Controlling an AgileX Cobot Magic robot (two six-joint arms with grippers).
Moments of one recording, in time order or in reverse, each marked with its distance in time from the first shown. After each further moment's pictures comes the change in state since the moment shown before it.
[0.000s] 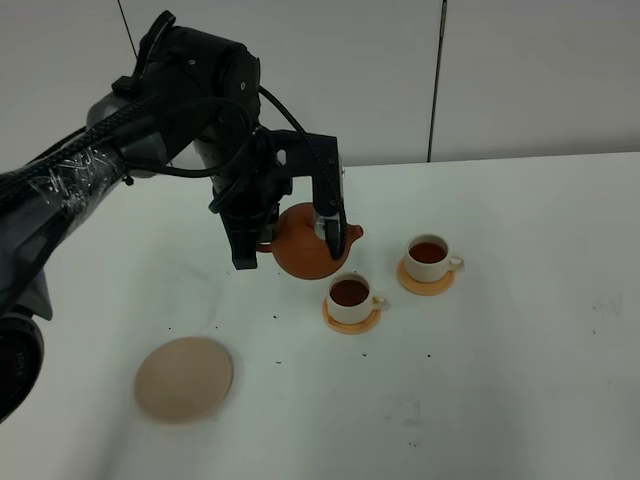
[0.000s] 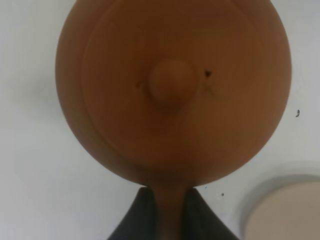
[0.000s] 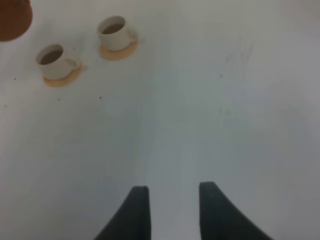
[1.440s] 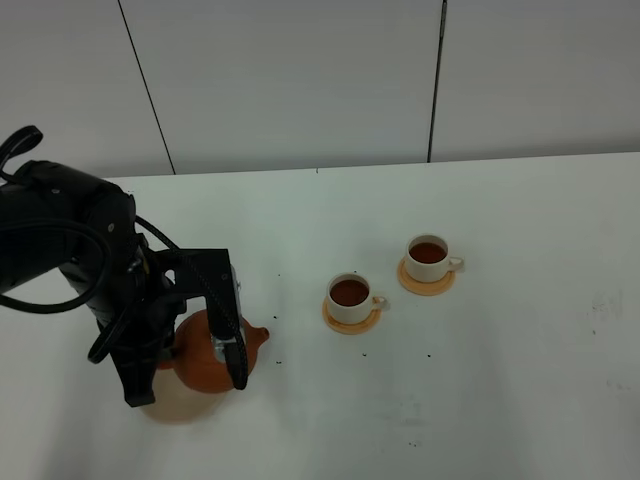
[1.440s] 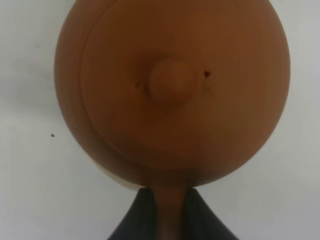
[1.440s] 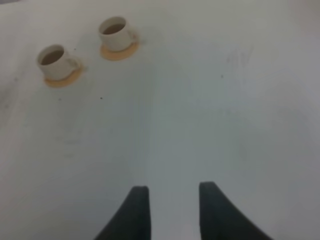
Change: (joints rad) left arm 0.097 -0.448 0.885 0.034 -0.360 -0.140; right arm 0.000 0.000 0.000 0.002 0.000 0.000
